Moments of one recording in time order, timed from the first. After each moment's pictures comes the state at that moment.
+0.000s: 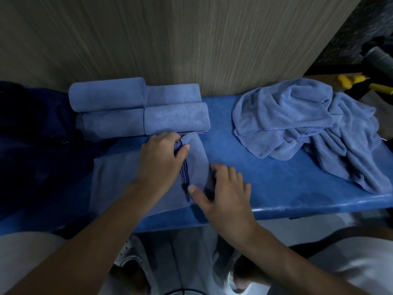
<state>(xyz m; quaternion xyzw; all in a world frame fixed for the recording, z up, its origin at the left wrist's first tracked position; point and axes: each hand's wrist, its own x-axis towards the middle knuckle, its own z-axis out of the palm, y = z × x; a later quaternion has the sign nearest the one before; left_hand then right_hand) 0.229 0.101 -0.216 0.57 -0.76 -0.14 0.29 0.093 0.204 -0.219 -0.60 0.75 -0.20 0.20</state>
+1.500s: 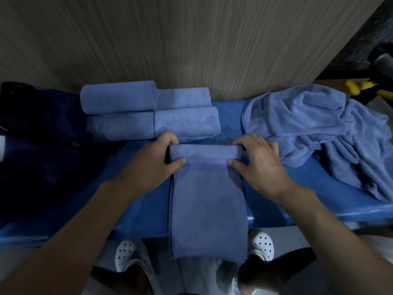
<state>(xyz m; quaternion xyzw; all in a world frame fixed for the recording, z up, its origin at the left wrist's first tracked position) 0.278 0.091 -0.206 0.50 -0.78 -0.31 0.21 0.024 0.138 -0.203 -0.71 0.66 -0.21 0.11</state>
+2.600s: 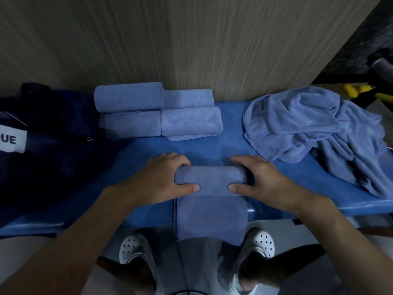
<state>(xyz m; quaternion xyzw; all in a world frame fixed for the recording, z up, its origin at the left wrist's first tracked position) 0.284 0.122 -0.195 0.47 -0.83 -0.29 0.04 0.017 0.174 -0.197 -0.72 0.62 -0.12 0.28</state>
